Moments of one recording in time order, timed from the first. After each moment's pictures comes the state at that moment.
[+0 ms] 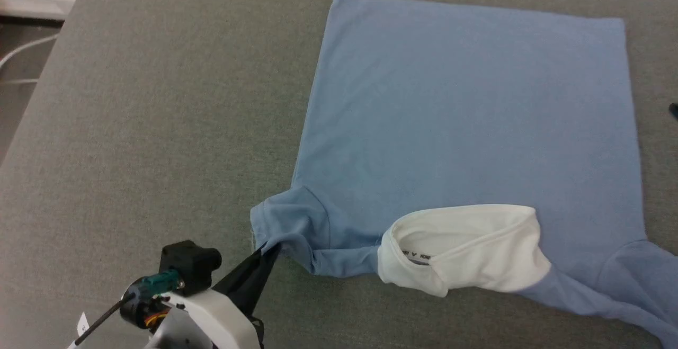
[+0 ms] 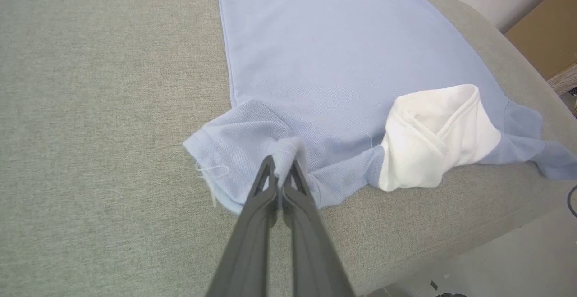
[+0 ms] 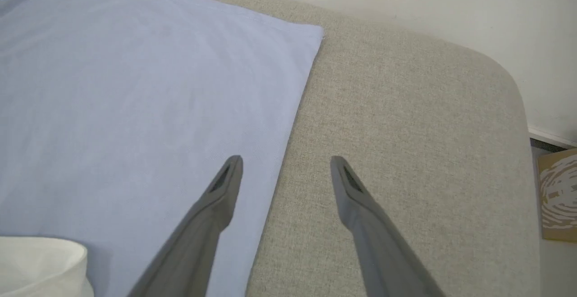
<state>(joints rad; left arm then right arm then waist) -0.06 0.63 -0.59 -0.28 -0.72 0.19 0.15 -0.46 -0.67 0.05 0.21 0.61 0.13 0.66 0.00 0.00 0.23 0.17</state>
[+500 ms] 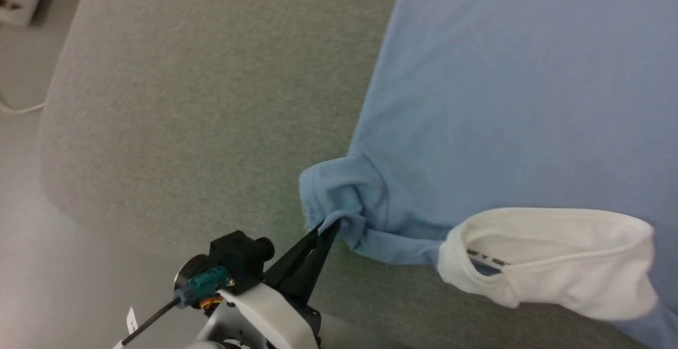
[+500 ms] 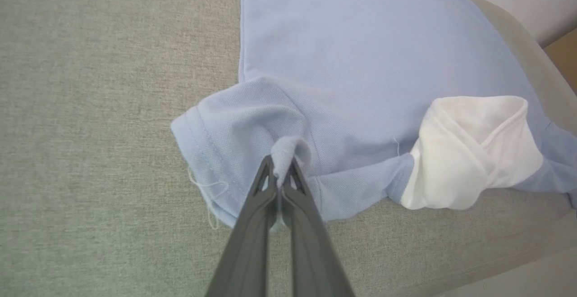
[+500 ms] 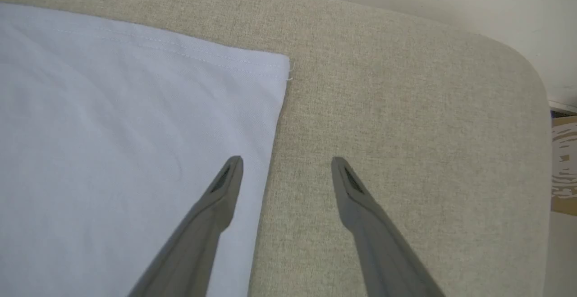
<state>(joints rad) -0.15 0.48 -0.68 -0.34 -0.63 0.21 0.10 -0.94 -0.70 -0.11 0.50 0.33 0.13 0.96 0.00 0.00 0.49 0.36</state>
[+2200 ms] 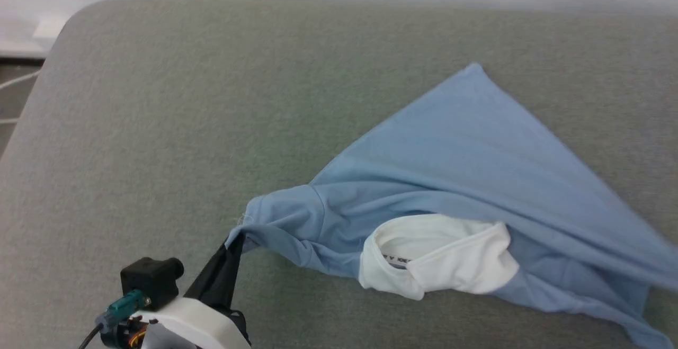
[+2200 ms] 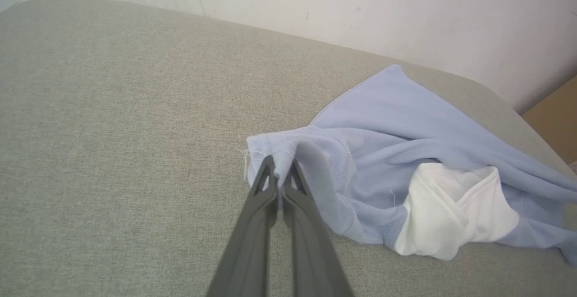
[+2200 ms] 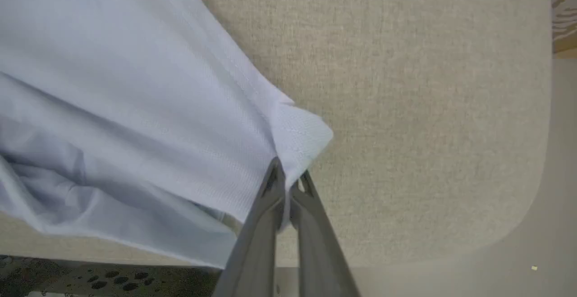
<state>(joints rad) 0.00 0.54 -0.51 -0.22 -0.73 0.29 -0.06 -0.03 -0.54 -0.26 0.07 0.50 0.13 0.89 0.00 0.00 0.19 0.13</state>
